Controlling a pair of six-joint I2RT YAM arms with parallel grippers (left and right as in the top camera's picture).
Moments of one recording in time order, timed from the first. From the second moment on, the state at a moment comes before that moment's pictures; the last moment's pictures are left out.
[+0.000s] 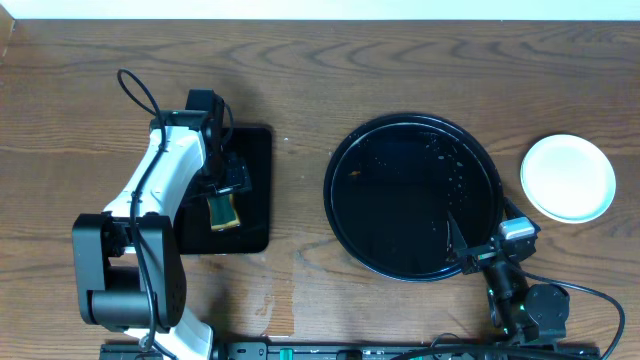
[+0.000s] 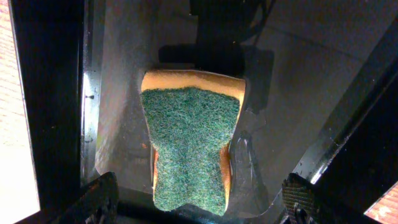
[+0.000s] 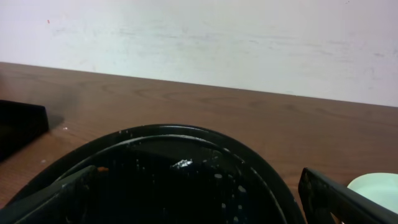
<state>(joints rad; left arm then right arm) -0.04 1.78 1.23 -1.04 -0.03 -0.33 0.06 0.01 0.01 -0.05 -0.19 0.02</state>
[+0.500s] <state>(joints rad) -0.07 1.51 1.20 -0.86 -0.03 -0.29 0.06 0.01 0.01 -0.05 -0.19 0.02</state>
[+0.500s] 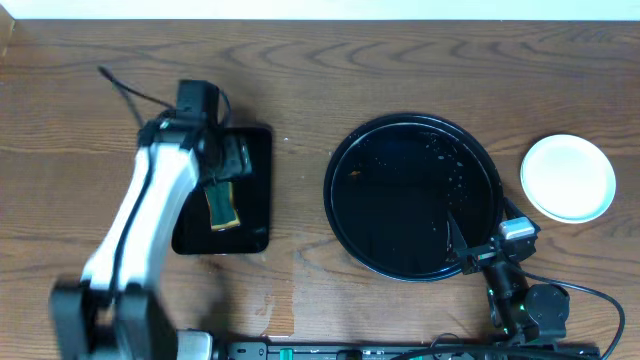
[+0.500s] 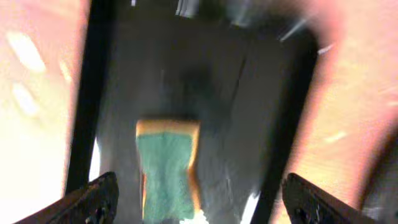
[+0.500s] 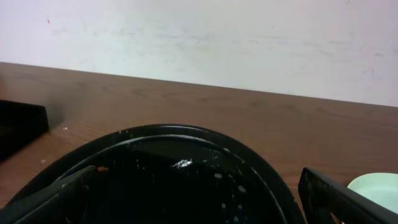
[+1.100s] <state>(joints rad) 0.02 0.65 0.89 -0.72 -0.09 -0.23 0.06 0.01 0.01 -0.06 -0.19 0.02</state>
